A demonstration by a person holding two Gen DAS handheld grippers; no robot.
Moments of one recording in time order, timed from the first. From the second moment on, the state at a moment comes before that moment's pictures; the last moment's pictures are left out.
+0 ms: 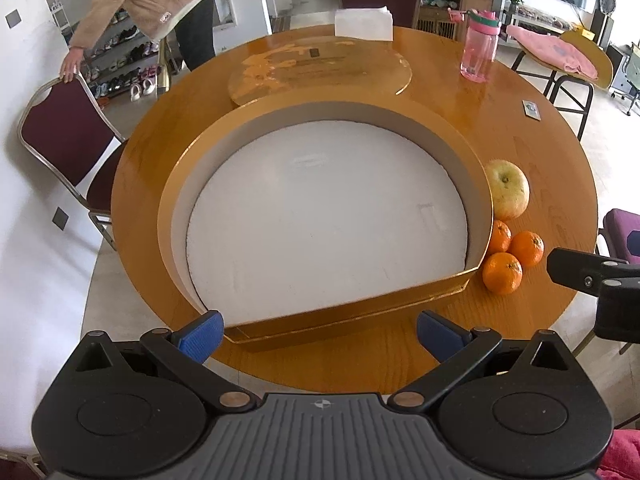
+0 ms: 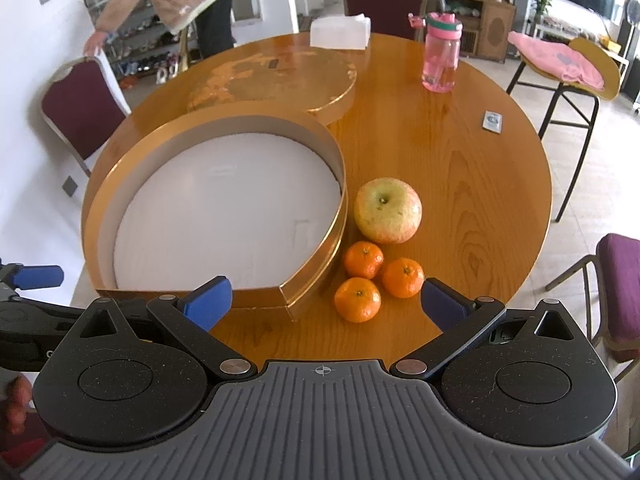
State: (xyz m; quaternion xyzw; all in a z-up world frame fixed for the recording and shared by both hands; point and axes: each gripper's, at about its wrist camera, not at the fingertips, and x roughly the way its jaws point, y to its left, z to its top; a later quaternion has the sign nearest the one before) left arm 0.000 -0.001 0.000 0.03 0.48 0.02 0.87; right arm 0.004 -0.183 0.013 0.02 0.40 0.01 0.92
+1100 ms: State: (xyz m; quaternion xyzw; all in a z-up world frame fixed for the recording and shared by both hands) left arm 0.013 -0.012 -0.018 0.02 0.52 0.04 0.85; right arm 0.010 -0.184 0.002 0.01 0.43 0.02 0.90
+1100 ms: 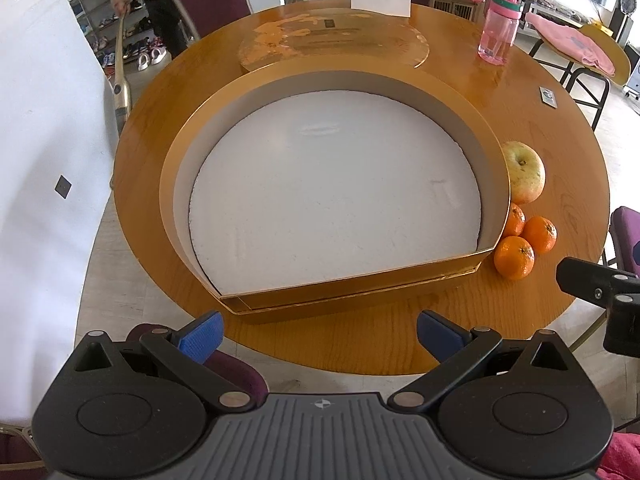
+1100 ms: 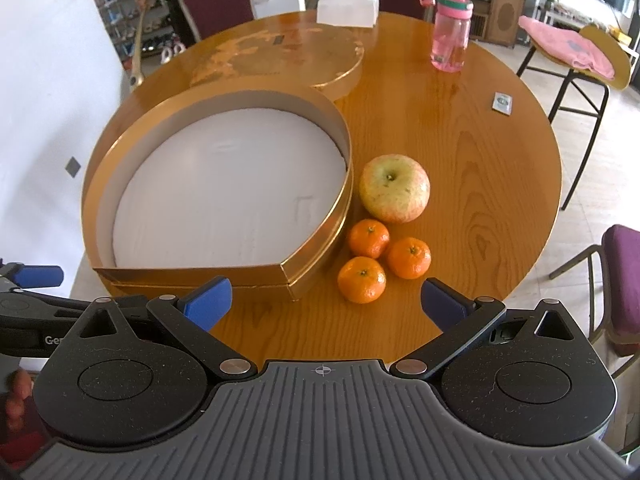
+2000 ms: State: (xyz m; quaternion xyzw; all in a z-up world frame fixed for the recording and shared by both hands) left arm 0.017 -0.011 -0.020 0.02 0.53 0.04 0.85; right arm 0.015 -0.182 0.000 0.01 0.43 0.02 0.90
